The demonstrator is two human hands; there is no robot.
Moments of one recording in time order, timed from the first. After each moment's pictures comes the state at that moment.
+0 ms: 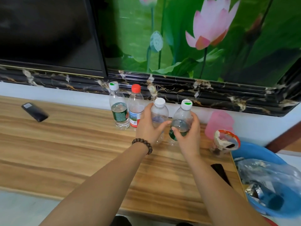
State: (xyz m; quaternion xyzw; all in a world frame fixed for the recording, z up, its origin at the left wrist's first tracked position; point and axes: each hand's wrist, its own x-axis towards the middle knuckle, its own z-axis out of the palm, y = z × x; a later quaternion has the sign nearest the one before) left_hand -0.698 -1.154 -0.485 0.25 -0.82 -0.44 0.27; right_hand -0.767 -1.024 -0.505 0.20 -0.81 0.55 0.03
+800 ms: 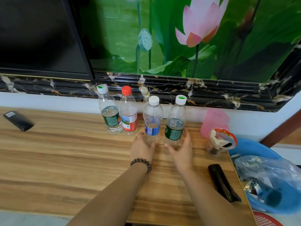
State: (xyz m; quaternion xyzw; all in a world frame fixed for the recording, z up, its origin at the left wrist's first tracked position) left_hand -0.695 -1.138 -0.546 0.41 -0.82 -0.38 0.14; right_hand -0.759 -1.021 -0.554 0.09 -0.84 0.53 -0.06
